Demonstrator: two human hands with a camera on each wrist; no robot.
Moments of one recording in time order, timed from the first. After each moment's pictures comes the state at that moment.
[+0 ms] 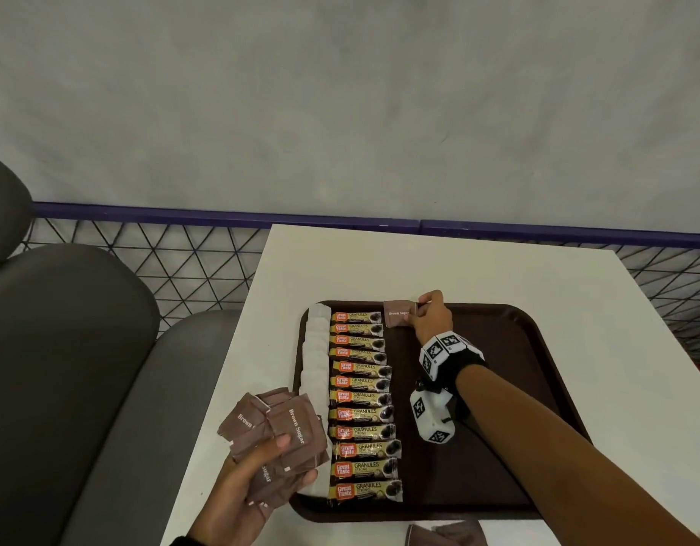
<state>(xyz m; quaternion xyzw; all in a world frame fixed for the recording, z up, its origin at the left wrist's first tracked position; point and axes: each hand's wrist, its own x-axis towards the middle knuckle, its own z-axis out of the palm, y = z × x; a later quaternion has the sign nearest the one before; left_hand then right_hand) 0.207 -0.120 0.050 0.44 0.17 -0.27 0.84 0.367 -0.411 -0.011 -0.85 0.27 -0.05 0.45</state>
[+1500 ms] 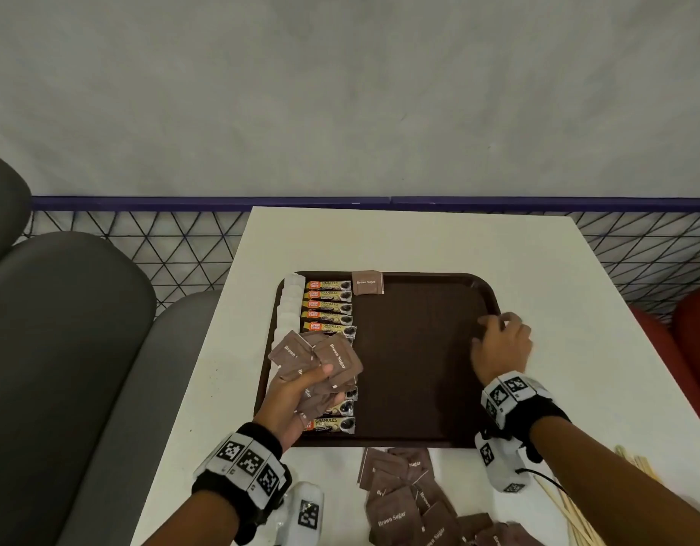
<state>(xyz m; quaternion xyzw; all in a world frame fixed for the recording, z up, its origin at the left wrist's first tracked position) 0.198 -0.203 0.054 0.50 0.14 -0.27 0.81 0.197 -0.506 0.009 -0.95 0.29 -0.07 0.12</state>
